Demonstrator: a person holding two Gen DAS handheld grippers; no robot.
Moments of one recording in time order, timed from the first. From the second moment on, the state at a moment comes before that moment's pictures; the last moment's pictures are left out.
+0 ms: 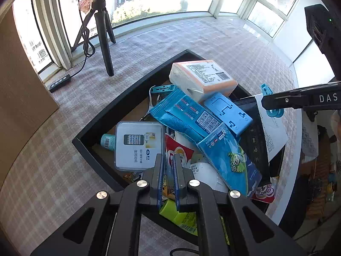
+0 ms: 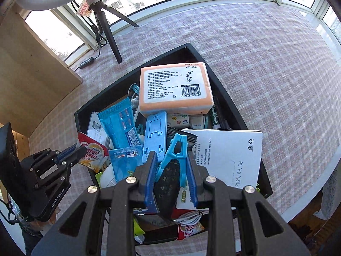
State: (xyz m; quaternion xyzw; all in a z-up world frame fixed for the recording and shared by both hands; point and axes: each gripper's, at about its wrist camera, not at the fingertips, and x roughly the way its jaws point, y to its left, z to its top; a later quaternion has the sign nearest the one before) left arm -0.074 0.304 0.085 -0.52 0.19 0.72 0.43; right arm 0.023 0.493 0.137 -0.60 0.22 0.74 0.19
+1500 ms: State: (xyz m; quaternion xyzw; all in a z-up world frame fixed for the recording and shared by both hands) left arm -0.004 0.035 0.123 -0.50 0.09 0.84 0.18; right arm 0.051 0.268 0.106 -0.57 0.06 0.81 0.11
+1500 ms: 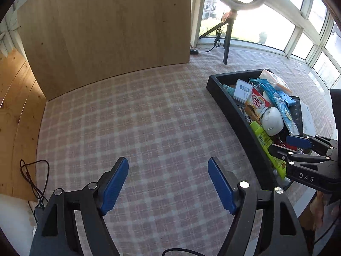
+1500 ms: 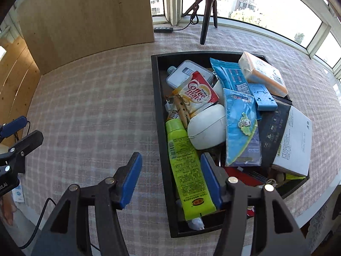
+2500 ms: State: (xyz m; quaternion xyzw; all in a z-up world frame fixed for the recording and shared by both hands) left arm 0.037 -0.083 0.100 -0.50 0.02 0.86 0.12; right arm 0.052 0.101 0.072 -0.55 0.06 0.83 0.05
